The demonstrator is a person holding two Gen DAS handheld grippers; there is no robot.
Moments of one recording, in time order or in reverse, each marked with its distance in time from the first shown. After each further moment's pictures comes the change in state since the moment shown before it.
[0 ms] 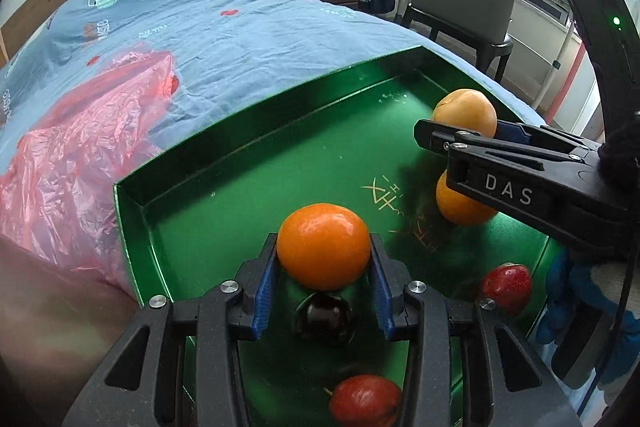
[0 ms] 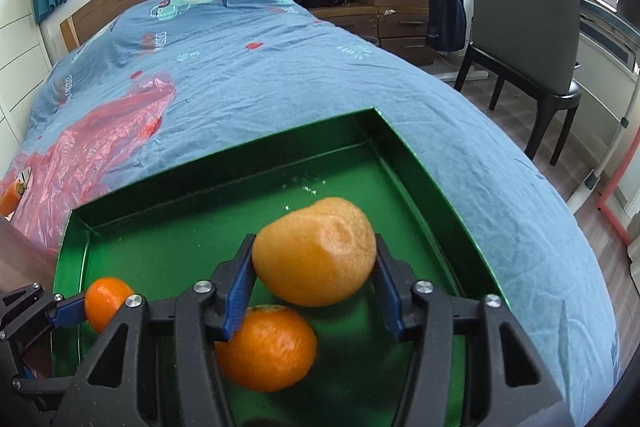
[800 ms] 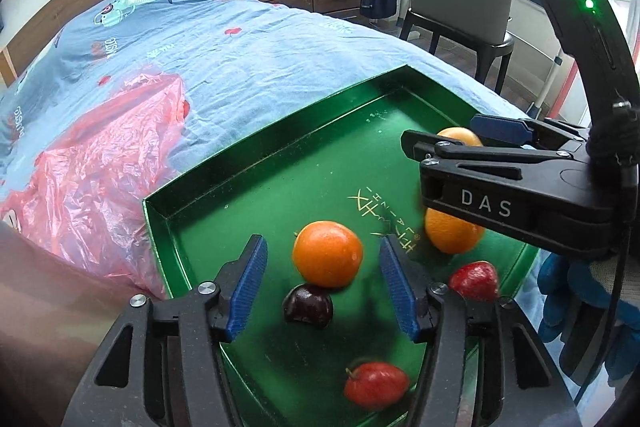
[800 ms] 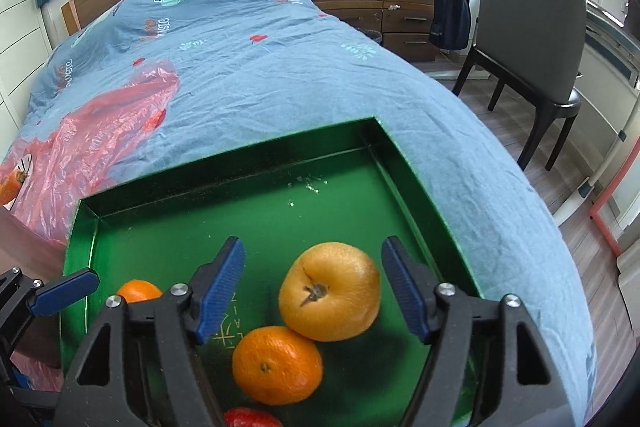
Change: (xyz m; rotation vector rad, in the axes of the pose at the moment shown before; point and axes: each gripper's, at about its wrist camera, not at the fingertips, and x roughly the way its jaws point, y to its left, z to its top) left arm -0.041 -0.020 0.010 0.037 -0.036 0.051; right arm -0.026 0.007 0.012 -0.040 0.018 -0.027
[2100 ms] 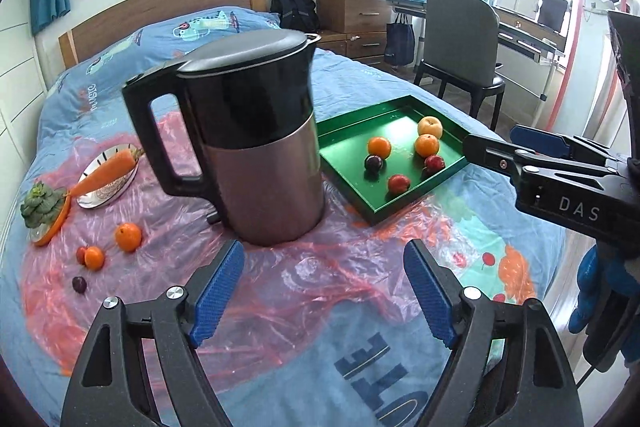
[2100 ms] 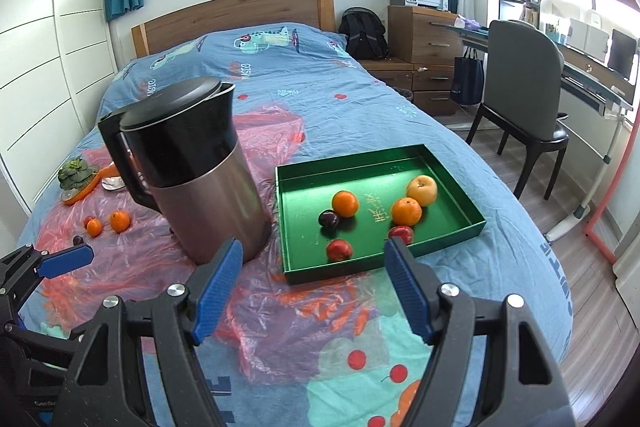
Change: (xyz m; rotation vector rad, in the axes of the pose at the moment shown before) left arm -0.237 0.076 -0.174 -0.090 -0.160 0.056; right arm -0.262 0.130 -0.127 -0.068 -0.188 0.101
